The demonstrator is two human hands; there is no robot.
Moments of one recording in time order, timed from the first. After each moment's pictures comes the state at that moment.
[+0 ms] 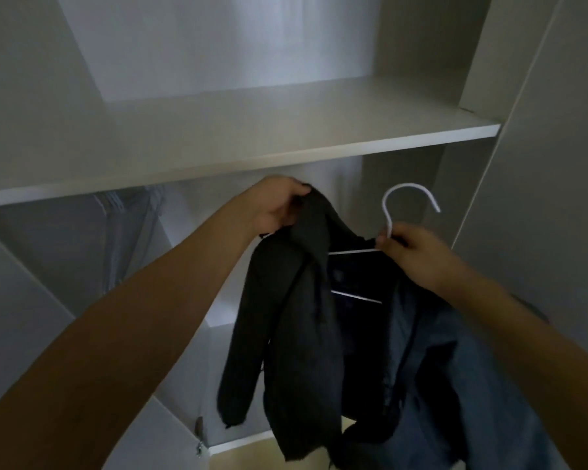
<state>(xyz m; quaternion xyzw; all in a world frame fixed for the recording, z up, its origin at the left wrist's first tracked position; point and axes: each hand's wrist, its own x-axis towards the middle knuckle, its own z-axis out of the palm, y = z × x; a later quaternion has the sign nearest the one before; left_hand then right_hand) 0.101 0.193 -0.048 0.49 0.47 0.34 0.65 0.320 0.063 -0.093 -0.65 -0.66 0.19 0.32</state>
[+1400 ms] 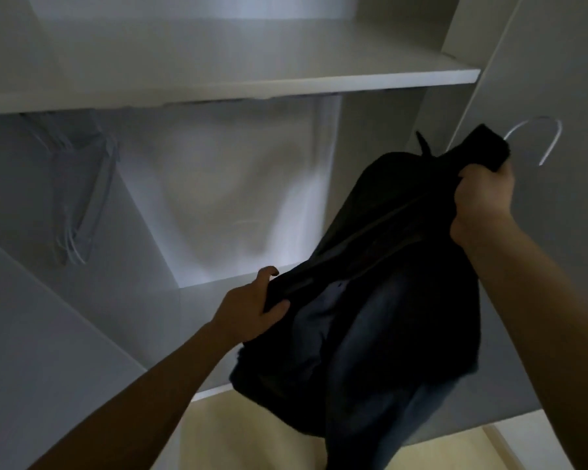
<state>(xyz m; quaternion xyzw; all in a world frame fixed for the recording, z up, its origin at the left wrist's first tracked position) 0.051 0.067 -0.291 0.84 0.45 0.19 0.21 0.358 0.041 -0.078 -0.62 -0.22 0.24 0.71</state>
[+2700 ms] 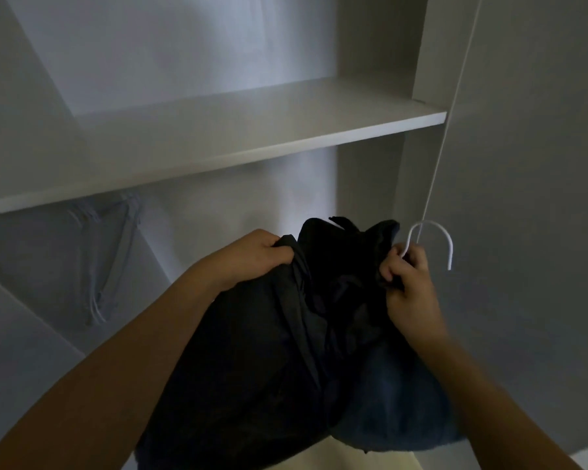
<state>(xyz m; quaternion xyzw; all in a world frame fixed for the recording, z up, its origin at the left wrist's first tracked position) 0.088 0.105 -0.081 0.74 0.50 0.12 0.42 0.316 -0.001 -0.168 -0.57 -0.60 0.06 0.56</state>
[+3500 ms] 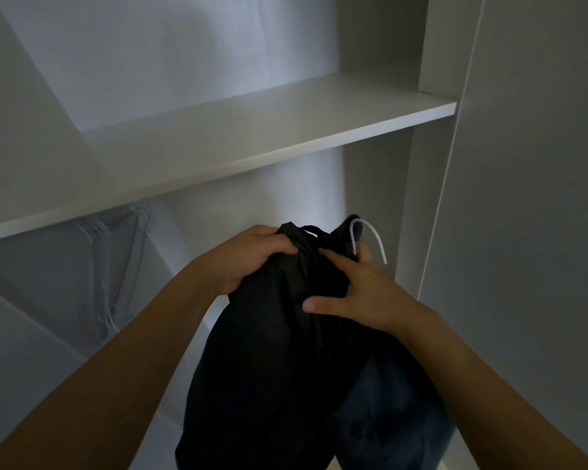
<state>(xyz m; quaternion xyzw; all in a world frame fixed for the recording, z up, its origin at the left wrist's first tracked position) 0.085 0.107 -0.062 0.68 0.45 0.18 0.56 0.279 0.029 -0.138 -0.60 -0.68 0.28 0.31</state>
